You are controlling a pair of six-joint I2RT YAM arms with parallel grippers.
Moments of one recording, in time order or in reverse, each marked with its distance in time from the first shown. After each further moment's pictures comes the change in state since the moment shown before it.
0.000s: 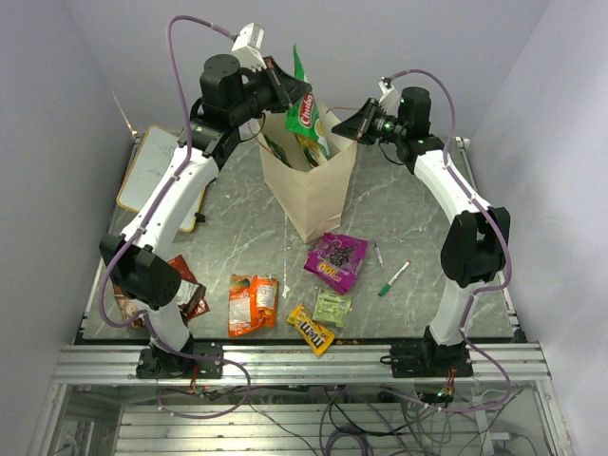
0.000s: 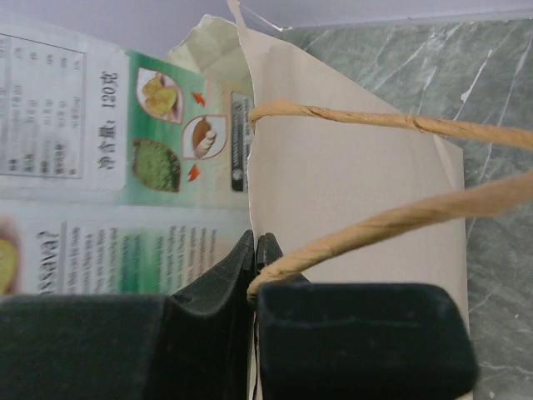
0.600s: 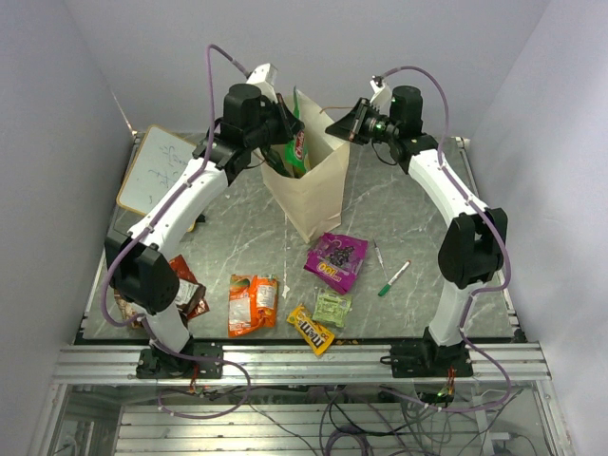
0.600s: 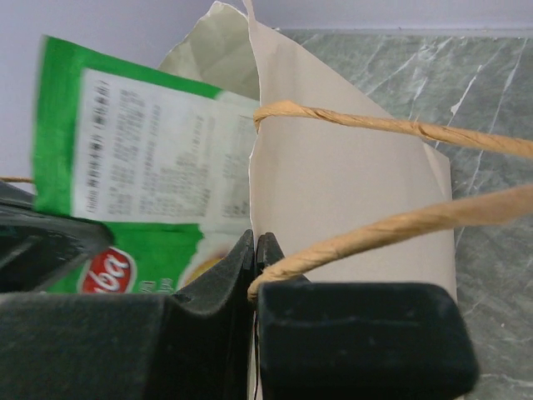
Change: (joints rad) left arm -0.045 -0.031 -0.206 -0.089 -0.196 0.108; right arm 0.053 -0.004 0.027 -0.045 0.072 -0.088
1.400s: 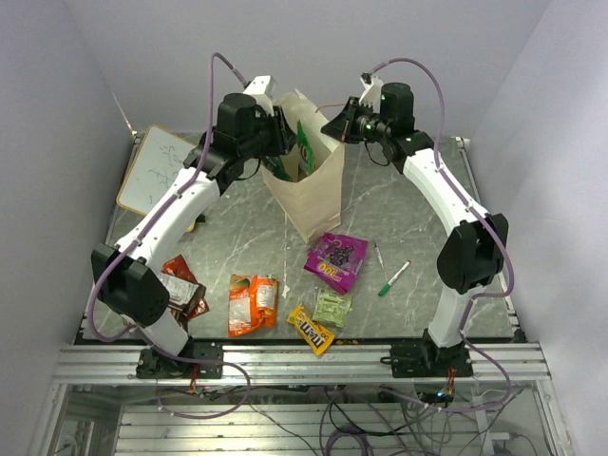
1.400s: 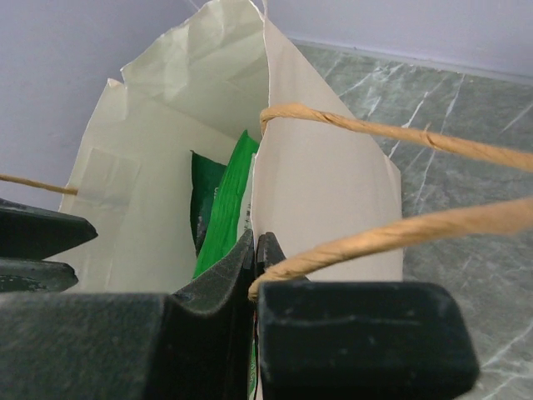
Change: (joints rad) left arm -0.004 -0.101 -0.095 -0.085 -0.055 0.161; right arm 0.077 -0.036 0.062 -0.131 0.173 -0.203
